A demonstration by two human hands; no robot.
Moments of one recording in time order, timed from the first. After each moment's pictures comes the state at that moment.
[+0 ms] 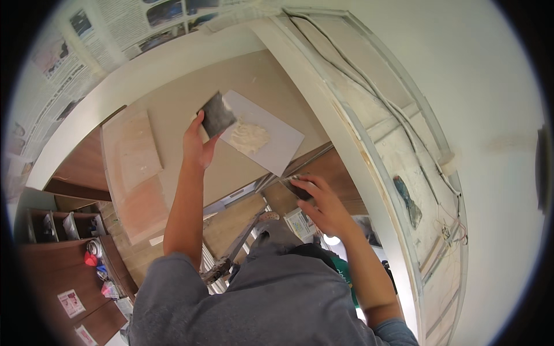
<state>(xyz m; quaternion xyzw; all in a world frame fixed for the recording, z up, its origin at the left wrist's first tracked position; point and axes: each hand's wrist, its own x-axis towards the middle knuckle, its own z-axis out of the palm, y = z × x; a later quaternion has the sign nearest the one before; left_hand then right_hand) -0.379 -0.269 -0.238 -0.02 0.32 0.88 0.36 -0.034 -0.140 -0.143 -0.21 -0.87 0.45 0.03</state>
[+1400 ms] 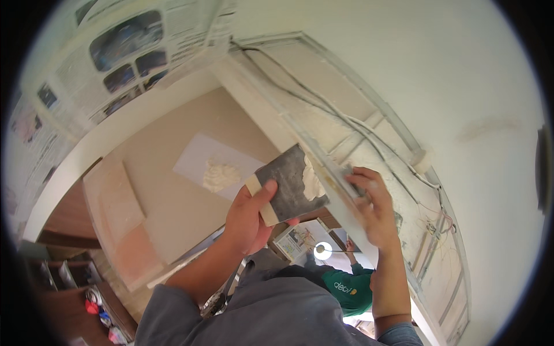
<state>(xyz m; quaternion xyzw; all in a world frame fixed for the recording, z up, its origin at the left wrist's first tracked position) -0.208 -0.232 -0.094 0.15 0.19 0.76 0.61 0.021 -0.085 -0.022 -0.31 -0.83 0.39 0.26</state>
